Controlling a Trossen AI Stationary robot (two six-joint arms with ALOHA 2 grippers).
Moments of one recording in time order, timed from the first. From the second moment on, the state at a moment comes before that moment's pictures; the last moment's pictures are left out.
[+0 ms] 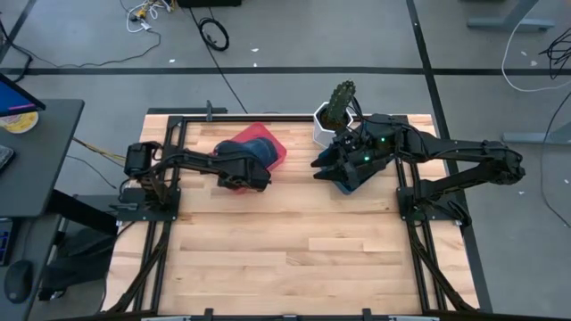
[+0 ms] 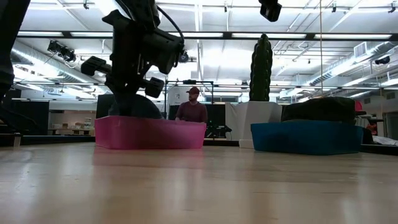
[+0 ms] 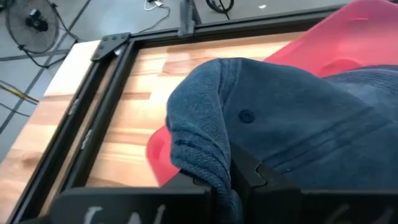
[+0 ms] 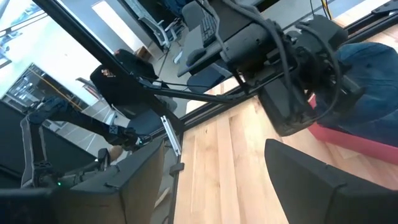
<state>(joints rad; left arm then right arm) 0.07 1.79 1.19 -1.31 -0.86 -1.71 -0.14 1.15 1.10 -0.20 -0.40 0.55</state>
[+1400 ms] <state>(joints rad) 0.09 1.78 1.23 -1.18 -0.82 -1.49 -0.14 1.15 1.10 -0.25 -0.38 0.54</state>
